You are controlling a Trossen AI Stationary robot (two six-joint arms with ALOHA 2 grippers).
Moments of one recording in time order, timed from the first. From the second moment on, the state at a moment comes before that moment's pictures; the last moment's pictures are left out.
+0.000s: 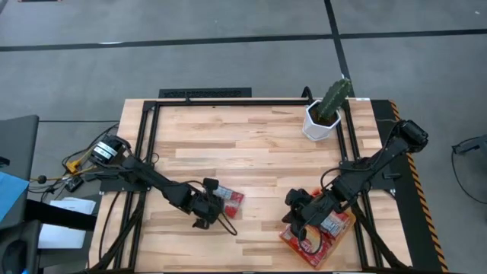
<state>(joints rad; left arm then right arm) -0.47 1.73 0.91 -0.35 -0.37 -0.19 0.63 1.40 0.95 -0.33 0.20 1.07</state>
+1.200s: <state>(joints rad) -0.12 1.15 0.94 0.36 0.57 -0.61 0.42 1.40 1.07 0.39 0.50 0.07</state>
